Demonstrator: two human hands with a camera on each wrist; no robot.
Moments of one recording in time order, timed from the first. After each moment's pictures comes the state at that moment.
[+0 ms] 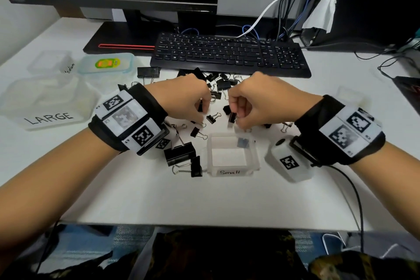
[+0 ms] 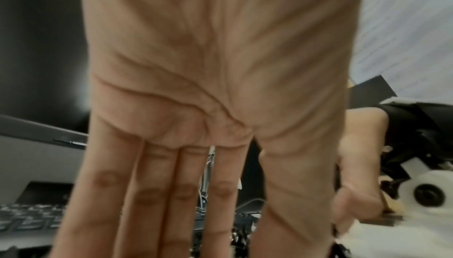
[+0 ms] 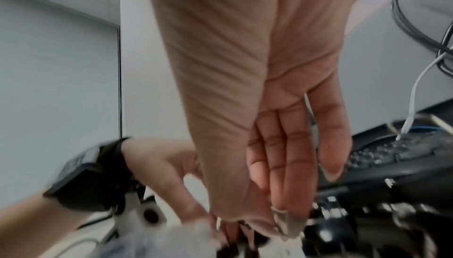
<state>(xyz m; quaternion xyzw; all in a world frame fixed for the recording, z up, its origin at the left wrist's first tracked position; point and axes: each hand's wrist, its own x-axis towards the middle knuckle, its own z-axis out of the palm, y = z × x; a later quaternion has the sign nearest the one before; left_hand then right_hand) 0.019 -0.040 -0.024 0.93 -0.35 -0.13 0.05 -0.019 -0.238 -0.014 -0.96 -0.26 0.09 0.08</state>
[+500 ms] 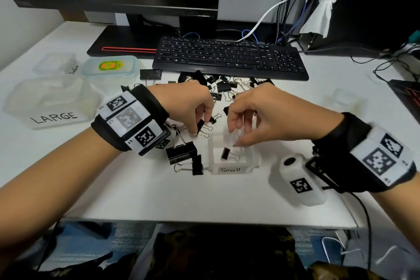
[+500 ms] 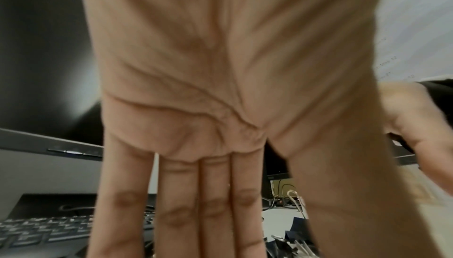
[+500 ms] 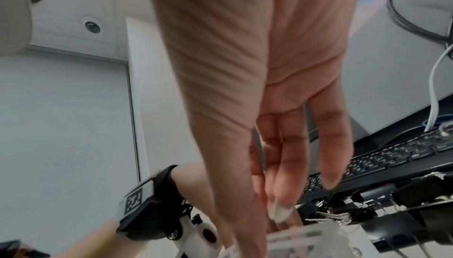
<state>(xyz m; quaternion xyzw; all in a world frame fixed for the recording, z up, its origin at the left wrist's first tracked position) 0.013 -0.040 -0.021 0.91 -0.36 -0.20 0.07 -0.056 -0.238 -0.004 -0.92 -0.31 0.10 0.20</state>
